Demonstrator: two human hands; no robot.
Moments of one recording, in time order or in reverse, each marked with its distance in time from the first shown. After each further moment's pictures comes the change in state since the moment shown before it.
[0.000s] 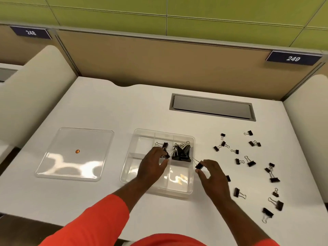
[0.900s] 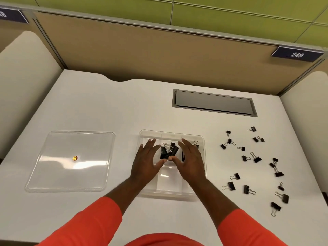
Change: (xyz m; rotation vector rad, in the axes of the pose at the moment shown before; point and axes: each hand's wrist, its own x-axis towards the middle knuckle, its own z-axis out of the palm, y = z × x) left_hand 0.020 -0.086 -0.031 0.137 -0.065 0.064; right_hand 0.056 -0.085 0.113 -0.172 -0.086 -0.046
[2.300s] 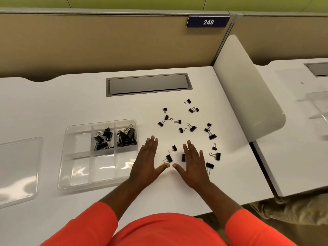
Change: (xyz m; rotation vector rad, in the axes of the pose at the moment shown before) left_hand -0.040 0.220 0.128 -0.013 -0.323 0.201; right_hand -0.149 0.206 -0.152 -0.245 -0.142 0.196
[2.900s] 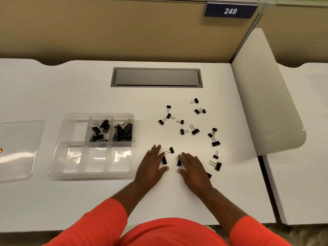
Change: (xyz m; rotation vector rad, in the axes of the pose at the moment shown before) left_hand 0.013 0.011 0.082 0.076 -0.040 -0.173; right_hand 0.020 0.064 0.012 0.072 -0.201 -0.174
